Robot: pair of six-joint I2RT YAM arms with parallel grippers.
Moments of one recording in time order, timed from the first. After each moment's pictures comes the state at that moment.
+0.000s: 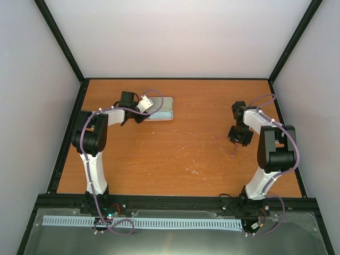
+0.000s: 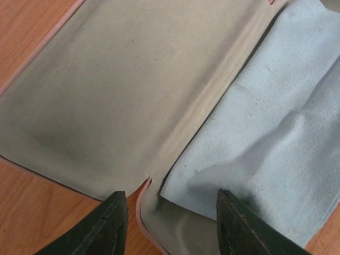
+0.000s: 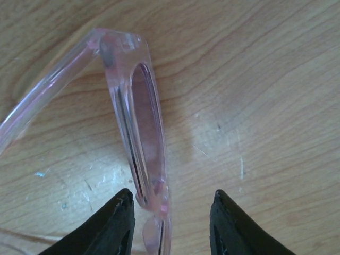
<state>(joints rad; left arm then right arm) -0.20 2.03 1.23 -0.04 0.31 0.67 0.05 1.74 1.13 -0.96 0.15 0.50</state>
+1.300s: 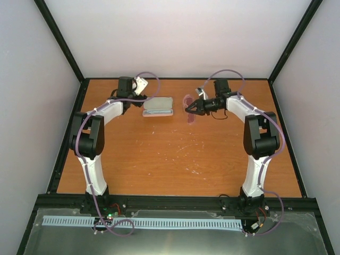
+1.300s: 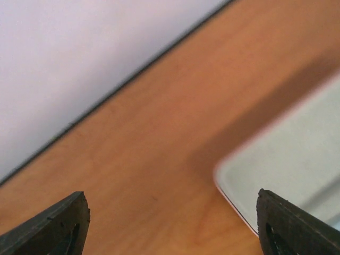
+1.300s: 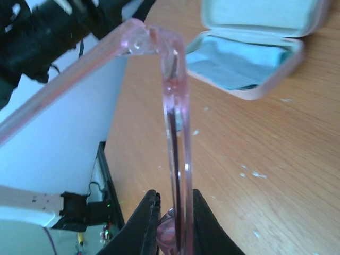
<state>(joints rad) -0.21 1.97 1.36 -0.02 0.02 0.50 0.19 1.98 1.46 -0.51 -1.04 0.24</state>
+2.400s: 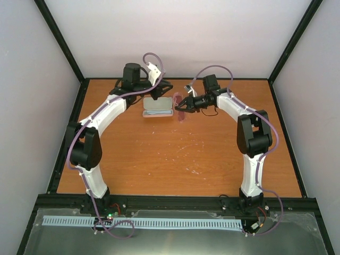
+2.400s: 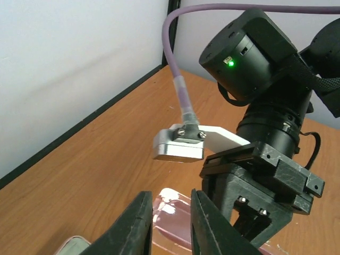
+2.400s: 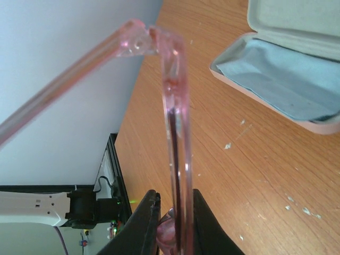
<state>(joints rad) -0.34 1.81 1.53 -0.13 0.72 0.16 0.31 2.07 1.62 -0.53 -1.08 0.26</state>
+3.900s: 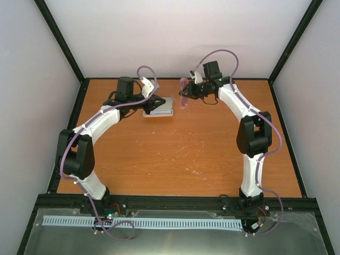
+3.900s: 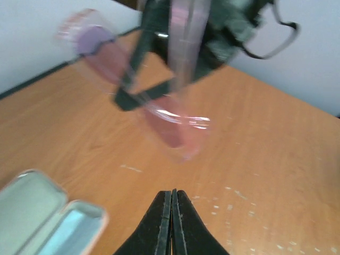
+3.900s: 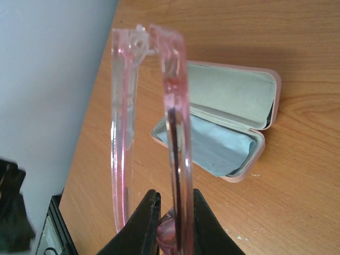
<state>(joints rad) -0.29 1.67 1.26 -0.13 0.78 0.17 0.32 2.07 1.86 -0.63 -0.72 0.37</state>
